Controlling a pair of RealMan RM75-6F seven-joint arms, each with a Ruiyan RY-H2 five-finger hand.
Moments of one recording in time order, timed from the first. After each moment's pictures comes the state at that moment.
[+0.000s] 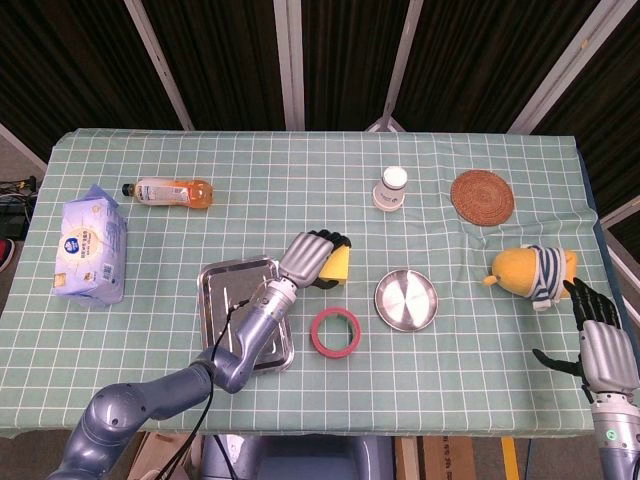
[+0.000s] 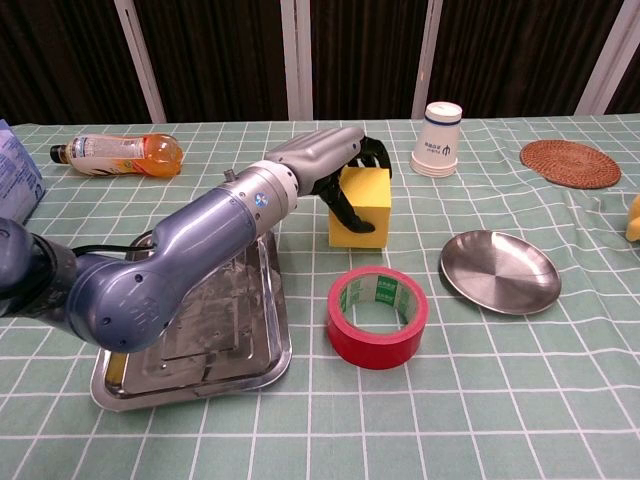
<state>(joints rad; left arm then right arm) -1.13 -2.11 -0.31 -0.73 1.23 0.91 -0.02 0.10 -1.14 0.12 -1.65 -1.31 1.37 0.09</state>
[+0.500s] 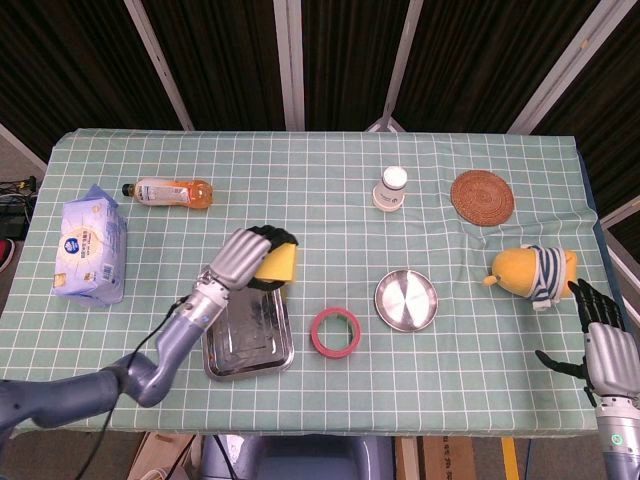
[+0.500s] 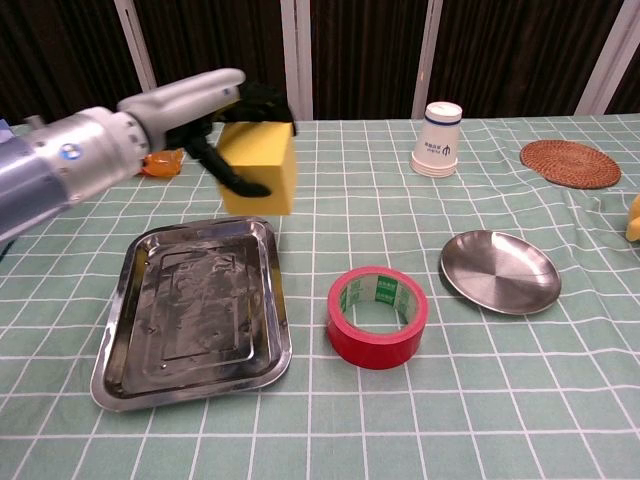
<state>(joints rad) -0.85 -1.61 -0.15 -1.32 1.34 1.09 -0.02 0.08 -1.12 0.12 -1.67 -1.32 1.39 0.10</state>
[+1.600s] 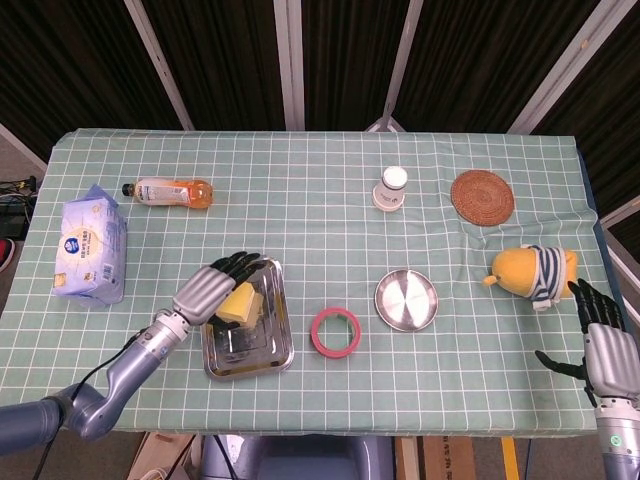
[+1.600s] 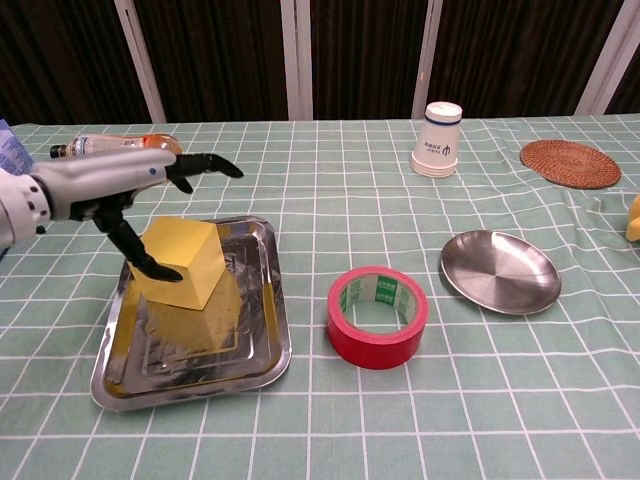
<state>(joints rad) -0.73 -1.43 -0.04 -1.54 1.38 1.01 0.05 0.08 -1.12 0.12 -1.68 -1.32 1.39 0.09</state>
